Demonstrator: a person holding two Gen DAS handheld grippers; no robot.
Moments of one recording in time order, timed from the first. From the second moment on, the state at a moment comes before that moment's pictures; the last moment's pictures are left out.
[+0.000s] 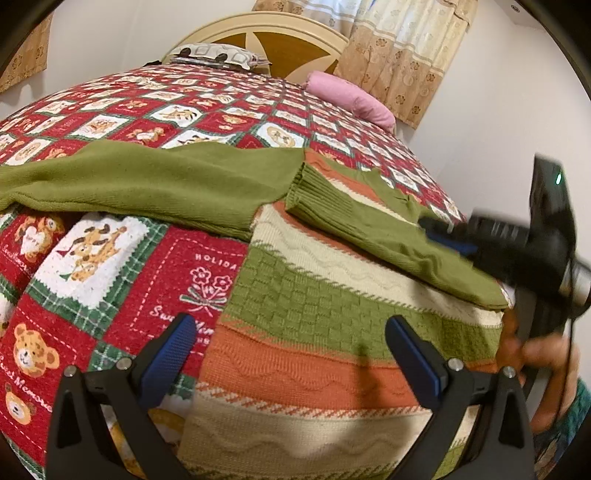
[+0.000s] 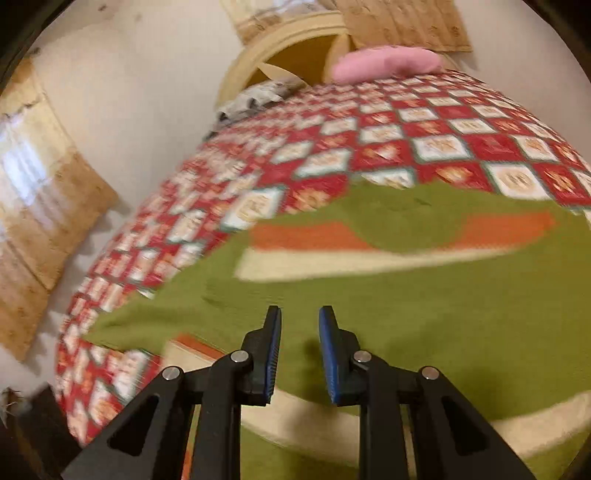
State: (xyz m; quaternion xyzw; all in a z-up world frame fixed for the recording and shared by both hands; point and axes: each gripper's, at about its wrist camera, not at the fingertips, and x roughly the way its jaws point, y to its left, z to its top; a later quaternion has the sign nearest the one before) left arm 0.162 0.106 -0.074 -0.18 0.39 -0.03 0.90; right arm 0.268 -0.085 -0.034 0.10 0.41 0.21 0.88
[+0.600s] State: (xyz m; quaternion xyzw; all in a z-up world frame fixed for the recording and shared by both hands) left arm 0.163 0.105 -0.075 -0.18 0.39 -0.02 0.90; right arm 0.286 -0.198 -0.007 0.06 0.35 0.02 0.94
